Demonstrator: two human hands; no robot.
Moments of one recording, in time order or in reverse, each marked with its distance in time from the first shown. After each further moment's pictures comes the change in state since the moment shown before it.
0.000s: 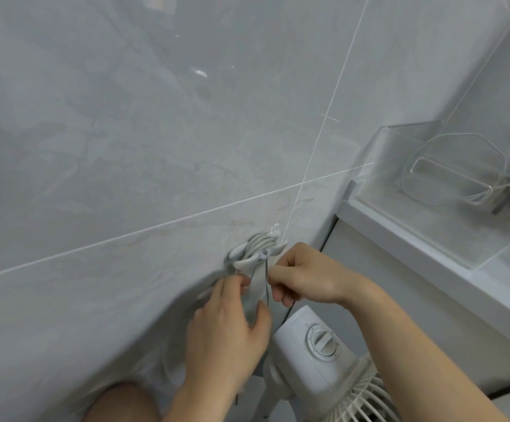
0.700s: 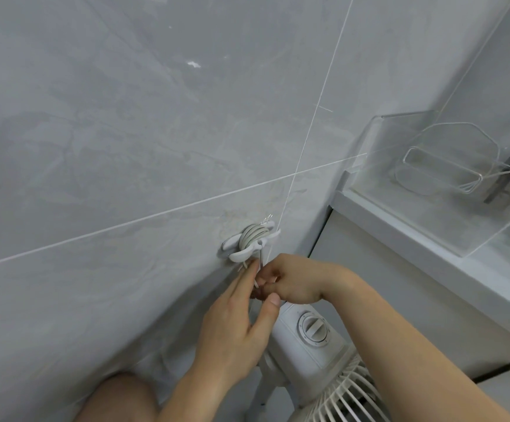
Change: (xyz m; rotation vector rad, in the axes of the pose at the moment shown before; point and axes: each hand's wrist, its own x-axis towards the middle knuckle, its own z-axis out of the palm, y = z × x) left_hand -0.004 0.002 0.007 -0.329 -0.196 0.085; right_hand 0.018 0.019 0.009 -0.319 -0.196 0.004
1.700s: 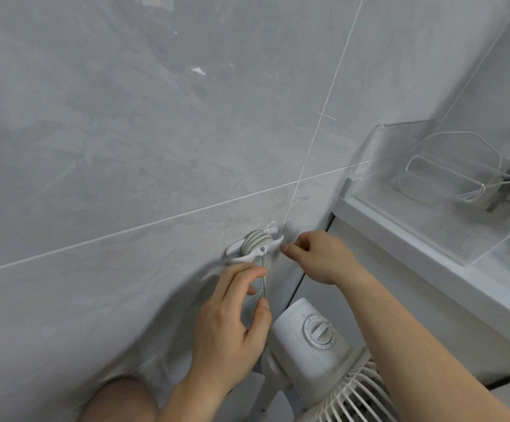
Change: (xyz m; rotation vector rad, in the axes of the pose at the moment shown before) left_hand 0.000 0.001 -0.008 -0.047 0.238 0.257; right_hand 0.013 0.035 -0.022 -0.015 0.545 0.292
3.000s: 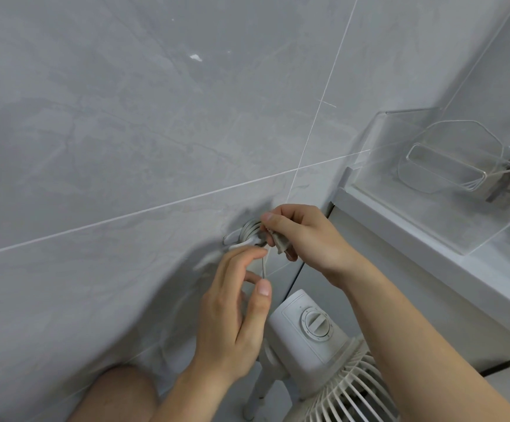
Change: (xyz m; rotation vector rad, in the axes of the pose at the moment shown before) left_hand 0.001 0.016 0.000 -0.188 0.043 -0.007; right_hand -0.046 -0.046 -0.022 0.751 -0.133 -0.306
